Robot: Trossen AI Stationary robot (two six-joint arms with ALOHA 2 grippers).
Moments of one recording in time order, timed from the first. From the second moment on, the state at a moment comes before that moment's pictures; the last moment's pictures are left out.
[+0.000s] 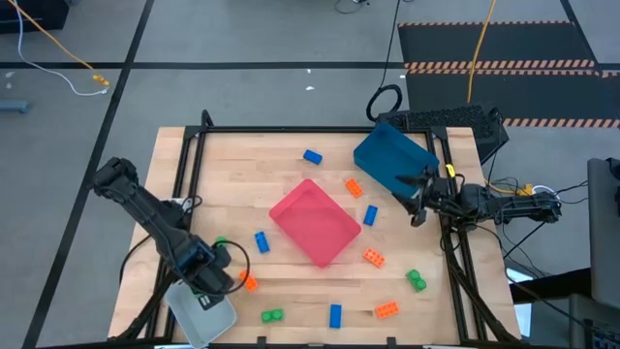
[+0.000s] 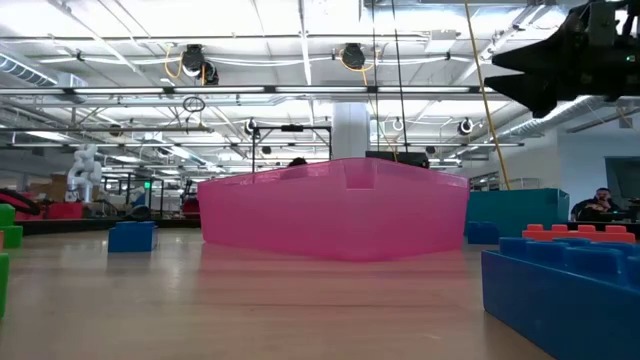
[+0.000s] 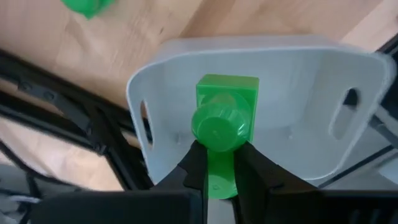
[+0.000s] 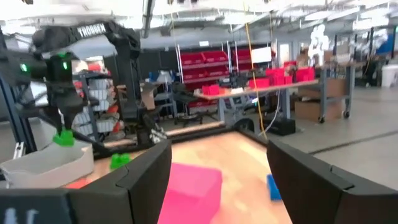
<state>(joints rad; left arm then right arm) -0.73 1.47 1.21 -1.29 0.33 -1.36 0.08 0.02 0.01 0.18 0.37 0.06</state>
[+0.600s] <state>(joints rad) -0.75 1.47 1.19 -1.29 0.33 -1.34 0.08 0.02 0.01 0.19 0.37 -0.02</state>
